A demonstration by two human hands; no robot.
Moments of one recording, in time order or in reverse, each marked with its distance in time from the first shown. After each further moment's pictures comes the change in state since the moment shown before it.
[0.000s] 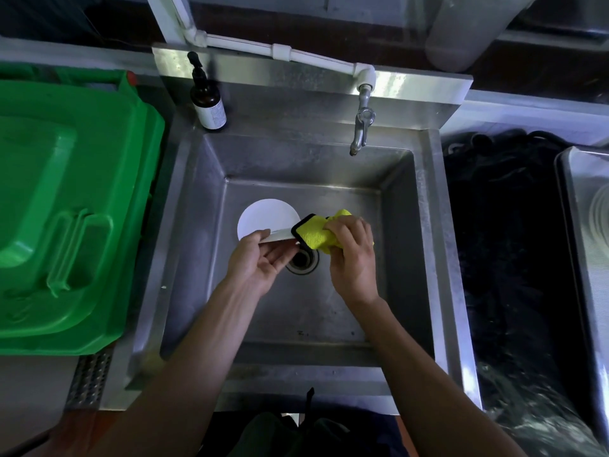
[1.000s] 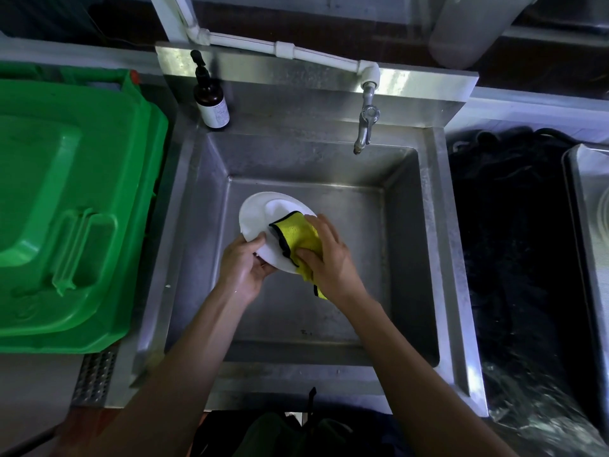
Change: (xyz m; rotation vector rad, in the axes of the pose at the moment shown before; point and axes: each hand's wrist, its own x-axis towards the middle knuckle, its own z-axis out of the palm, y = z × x) left_hand 0.005 0.004 -0.029 0.261 -0.088 0.222; right_hand 0.002 -0.027 0.014 0.263 -0.435 0.333
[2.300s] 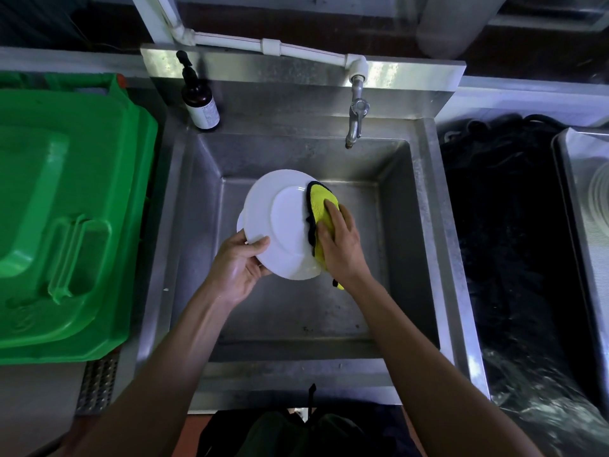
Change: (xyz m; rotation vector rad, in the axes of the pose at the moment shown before) left_hand -0.007 0.010 -0.013 0.055 -0.338 0.007; right_hand 0.015 0.020 -0.006 -0.012 0.133 0.218
